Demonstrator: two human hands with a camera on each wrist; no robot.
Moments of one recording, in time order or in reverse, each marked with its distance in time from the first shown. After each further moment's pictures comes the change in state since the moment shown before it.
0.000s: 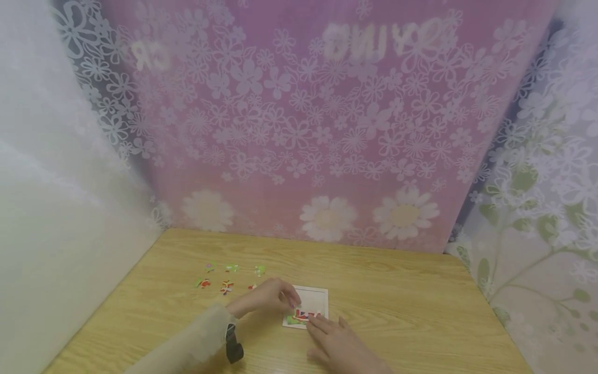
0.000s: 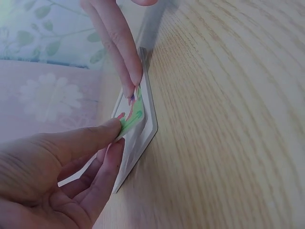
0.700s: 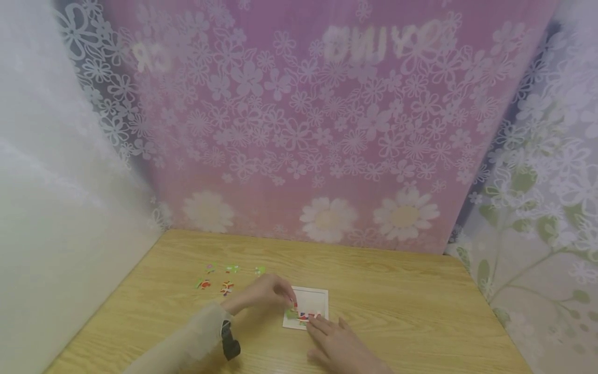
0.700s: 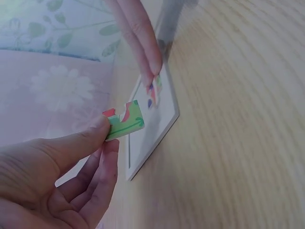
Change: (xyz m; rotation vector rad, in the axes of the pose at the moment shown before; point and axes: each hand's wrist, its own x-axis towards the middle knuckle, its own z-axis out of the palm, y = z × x) left_hand -0.006 0.003 -0.015 0.036 0.053 0.017; right_hand 0.000 -0.001 -0.001 -0.010 0.000 -0.005
